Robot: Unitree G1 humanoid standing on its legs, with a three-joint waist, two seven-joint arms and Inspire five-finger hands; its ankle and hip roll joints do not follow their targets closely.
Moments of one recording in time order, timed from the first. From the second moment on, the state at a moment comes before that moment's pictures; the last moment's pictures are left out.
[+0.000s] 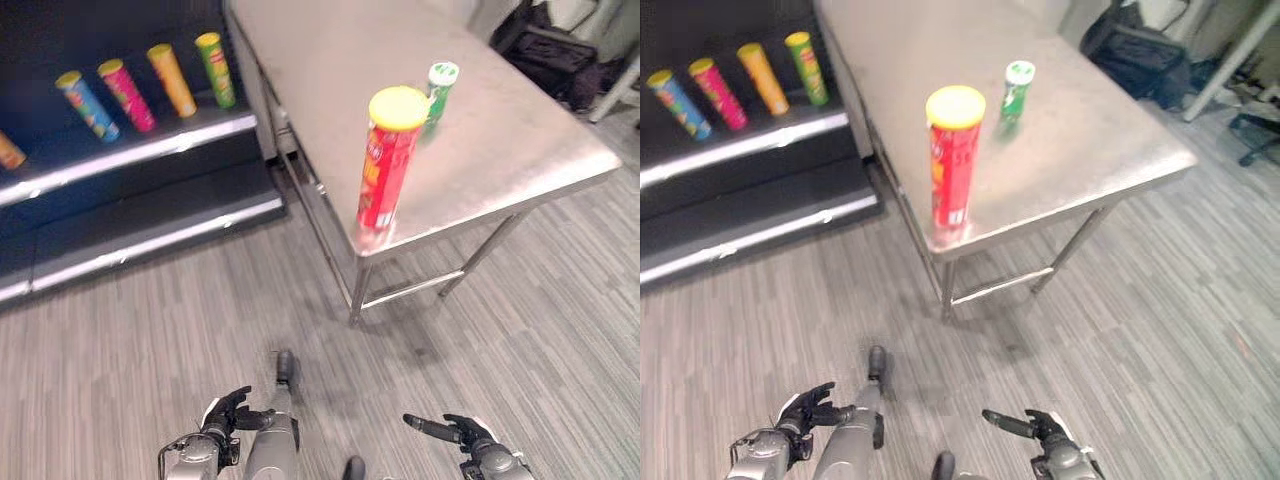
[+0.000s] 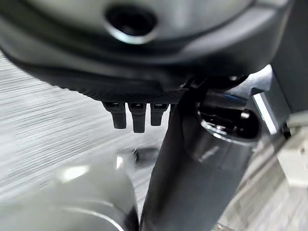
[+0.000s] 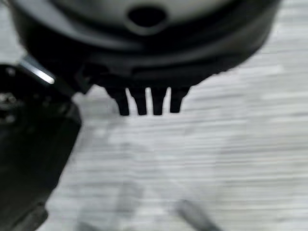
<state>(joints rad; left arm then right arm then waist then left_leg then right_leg) -0.01 0.26 -0.16 0.98 -0.24 0.00 0.01 -0.08 -0.37 0.27 1.09 0.07 0.02 -0.06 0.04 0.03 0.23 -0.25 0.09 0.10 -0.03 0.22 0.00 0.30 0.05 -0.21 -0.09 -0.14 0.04</state>
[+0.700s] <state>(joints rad) 0.06 0.33 -0.13 1.09 -0.19 0.00 0.03 0.07 -0.27 0.07 1.19 0.07 0.03 -0.06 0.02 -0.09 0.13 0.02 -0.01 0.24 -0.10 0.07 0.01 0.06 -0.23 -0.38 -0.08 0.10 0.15</state>
